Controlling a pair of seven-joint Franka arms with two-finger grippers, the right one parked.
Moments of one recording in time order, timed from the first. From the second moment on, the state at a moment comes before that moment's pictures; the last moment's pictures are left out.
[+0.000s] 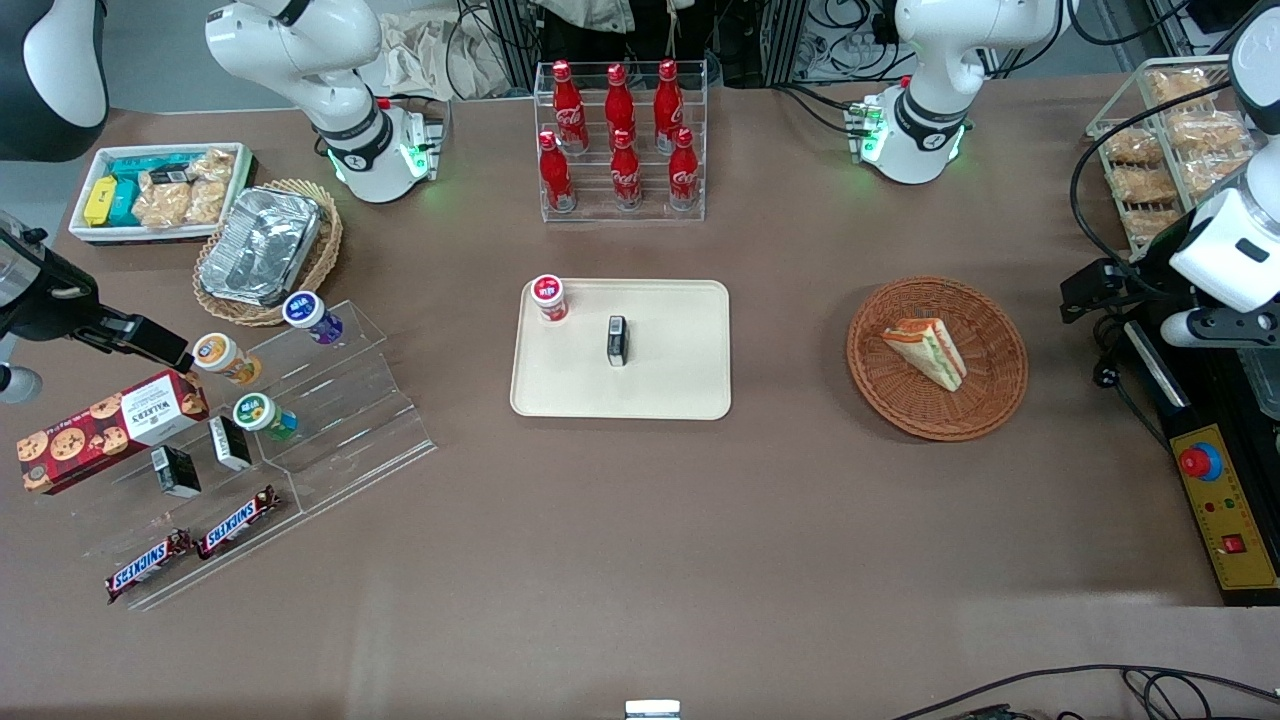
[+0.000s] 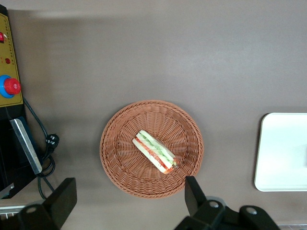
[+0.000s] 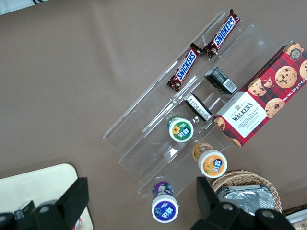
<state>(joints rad) -0.05 -0.01 0.03 -1.68 -0.04 1.67 0.00</state>
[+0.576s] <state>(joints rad) -0.06 -0.02 0.03 -1.71 -0.01 1.65 -0.09</state>
